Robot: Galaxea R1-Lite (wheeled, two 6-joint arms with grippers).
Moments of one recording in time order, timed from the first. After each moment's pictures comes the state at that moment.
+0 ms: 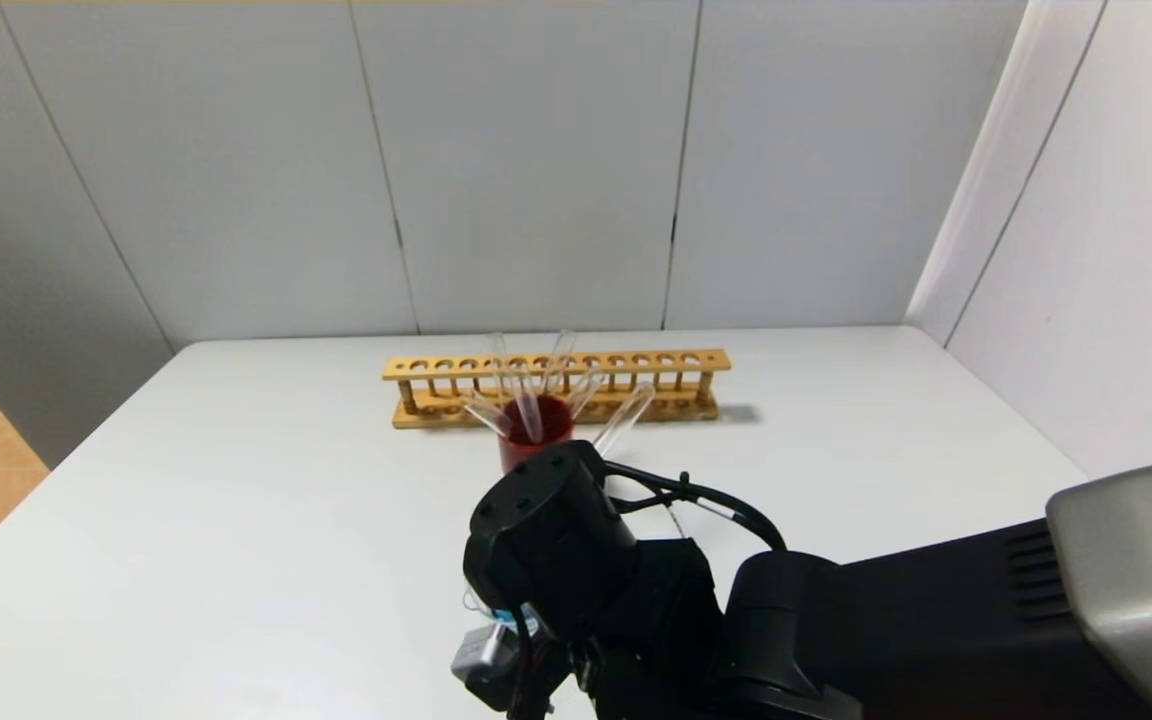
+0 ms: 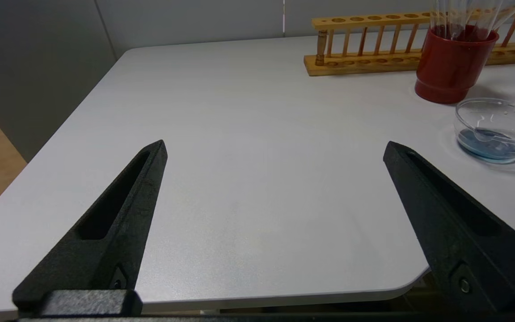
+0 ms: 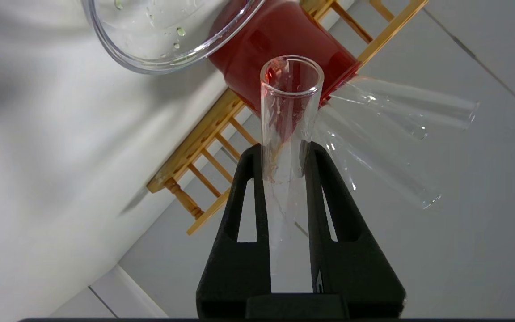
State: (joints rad) left arm 0.00 0.00 0.00 -0.07 0.00 0.02; right arm 1.07 2.07 -1.18 -0.26 -0.68 -1.76
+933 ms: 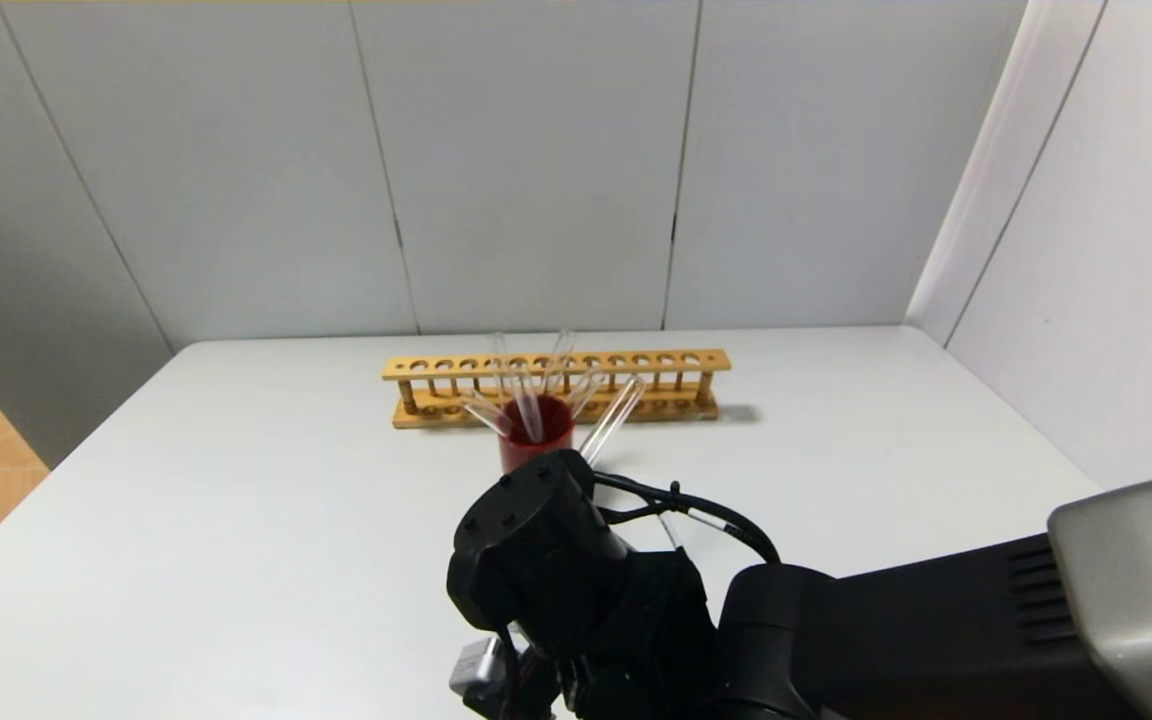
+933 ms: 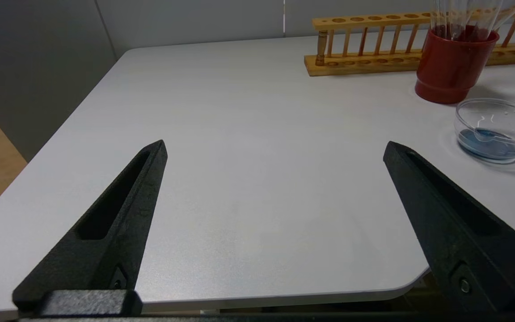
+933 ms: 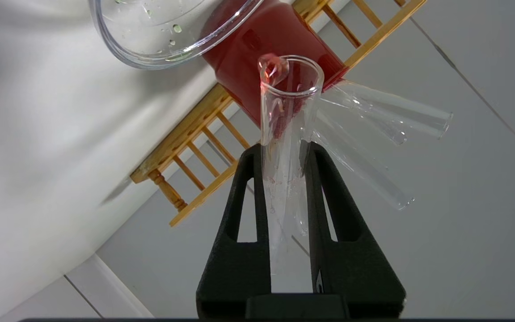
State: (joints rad) left arm 0.00 0.00 0.00 -0.07 0.00 0.02; right arm 1.10 2.07 -1.19 -0.27 -0.71 -1.83
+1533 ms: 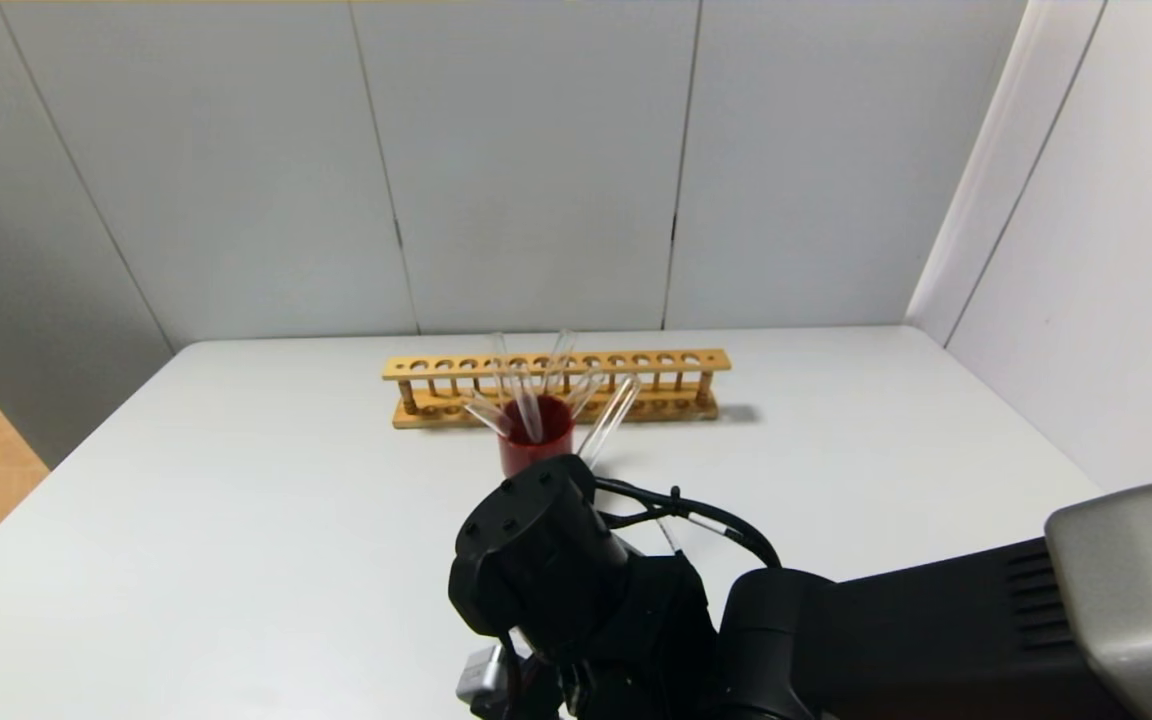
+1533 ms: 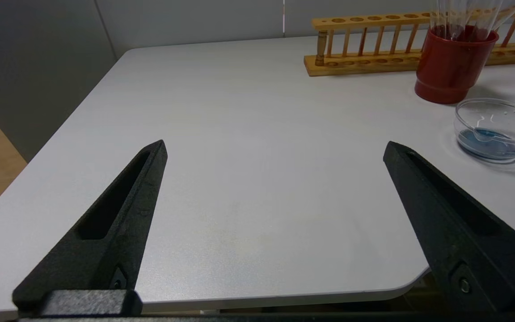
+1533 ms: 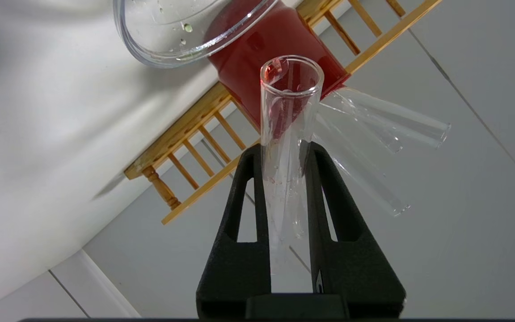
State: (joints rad) left arm 0.00 0.00 0.00 -0.07 0.00 0.02; right arm 1.10 2.07 -1.18 -0.27 -0.71 -1.87
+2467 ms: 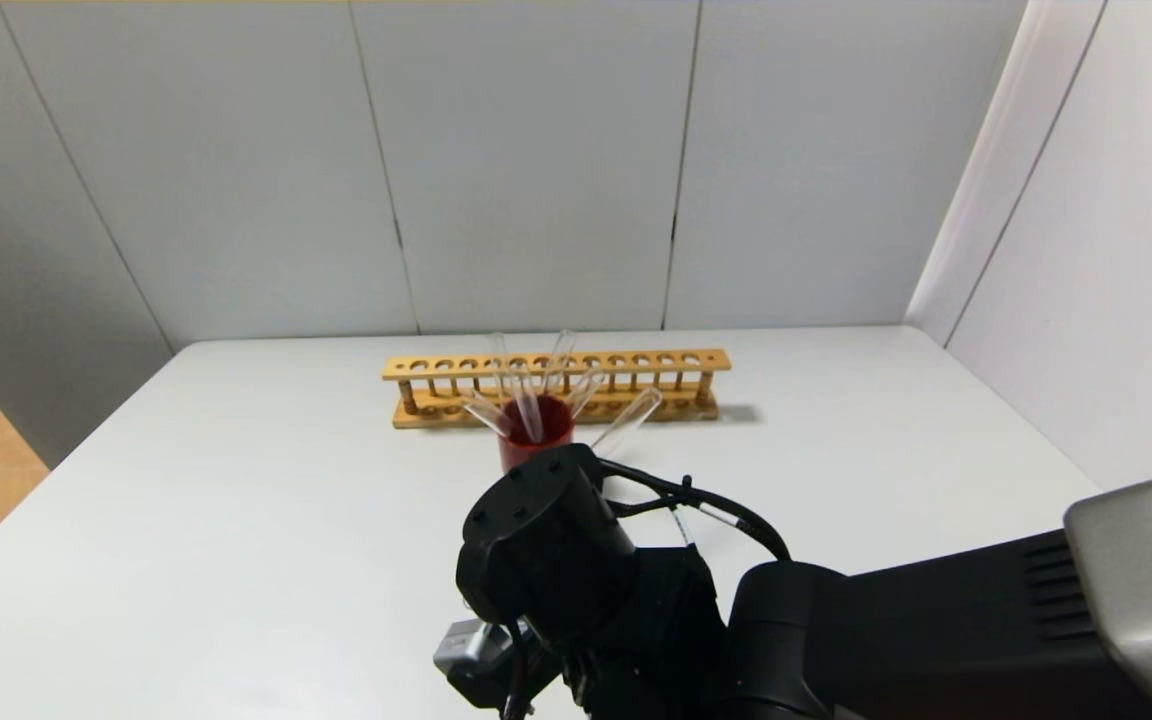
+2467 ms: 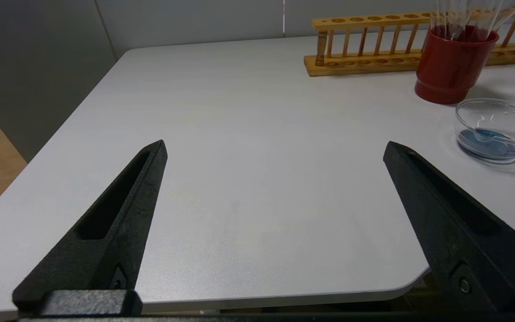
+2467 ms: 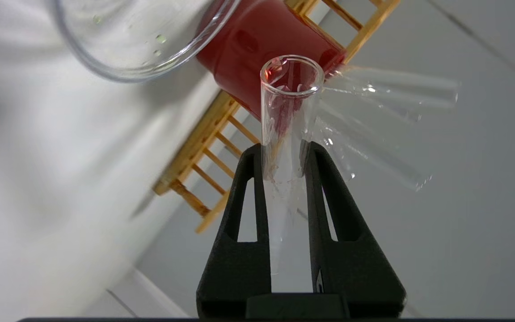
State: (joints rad) left arm 0.00 0.00 0.00 -0.07 0.00 0.02; right arm 1.09 2.06 -1.18 -0.29 -0.70 -1.65
